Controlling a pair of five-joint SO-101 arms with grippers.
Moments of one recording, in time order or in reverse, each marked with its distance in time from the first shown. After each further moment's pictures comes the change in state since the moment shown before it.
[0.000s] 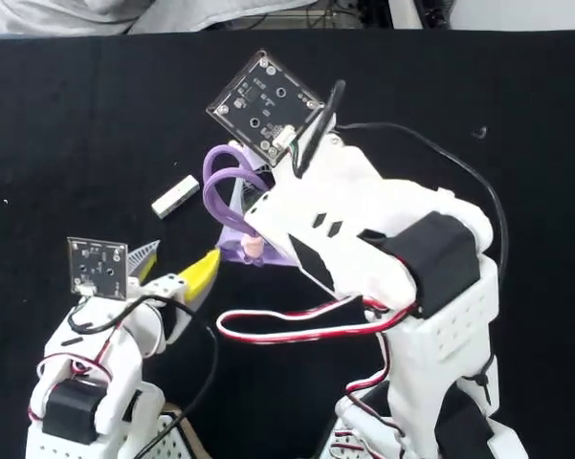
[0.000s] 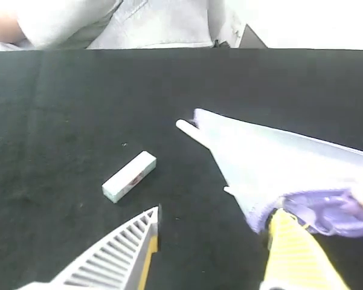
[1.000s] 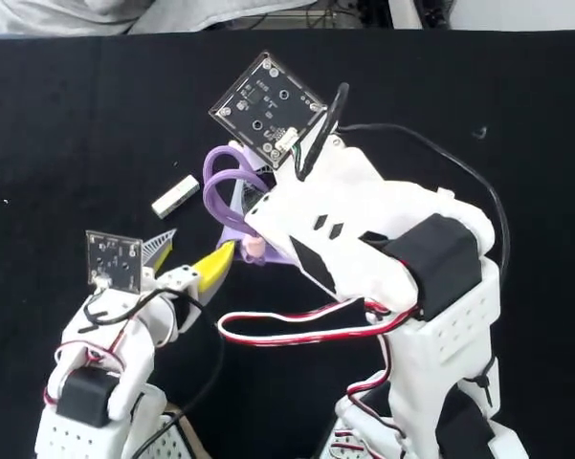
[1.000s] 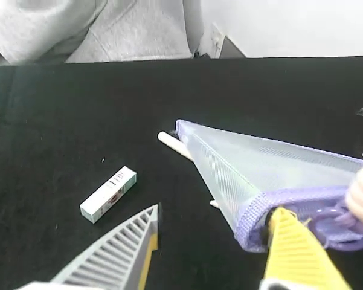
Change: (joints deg) left arm 2.0 3.6 6.3 -12.7 0.5; right arm 0.0 -0.4 0.3 0.0 0.0
